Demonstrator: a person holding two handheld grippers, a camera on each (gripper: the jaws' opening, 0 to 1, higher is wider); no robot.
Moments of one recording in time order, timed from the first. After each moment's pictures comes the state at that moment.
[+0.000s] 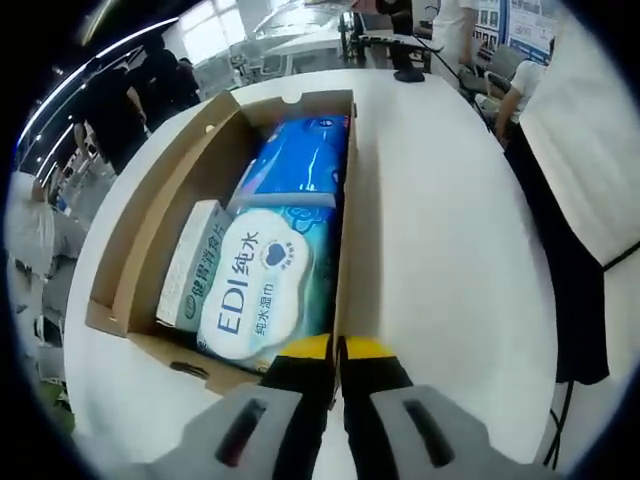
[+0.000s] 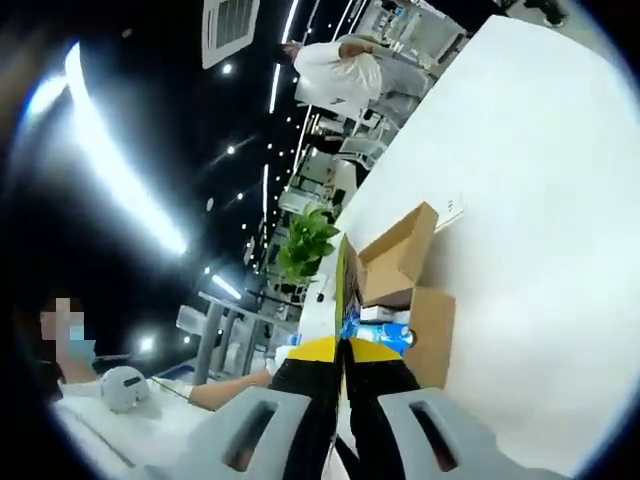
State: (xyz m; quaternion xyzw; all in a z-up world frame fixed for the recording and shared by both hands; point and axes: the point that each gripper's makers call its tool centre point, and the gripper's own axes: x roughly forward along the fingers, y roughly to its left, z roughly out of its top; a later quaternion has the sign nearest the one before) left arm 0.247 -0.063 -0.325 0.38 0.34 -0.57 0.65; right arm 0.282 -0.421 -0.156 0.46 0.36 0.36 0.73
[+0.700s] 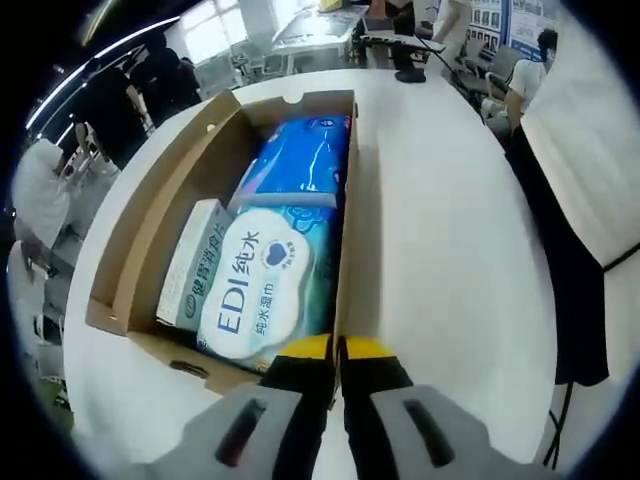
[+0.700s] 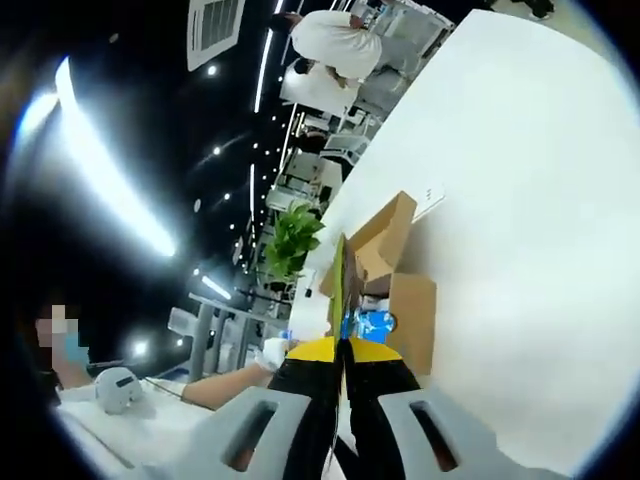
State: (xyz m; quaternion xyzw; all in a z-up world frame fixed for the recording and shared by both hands) left arm 0.246 -0.064 -0.324 0.38 0.34 -0.57 0.65; right arm 0.249 -0.390 -0.163 0.45 0.39 0.34 0.73
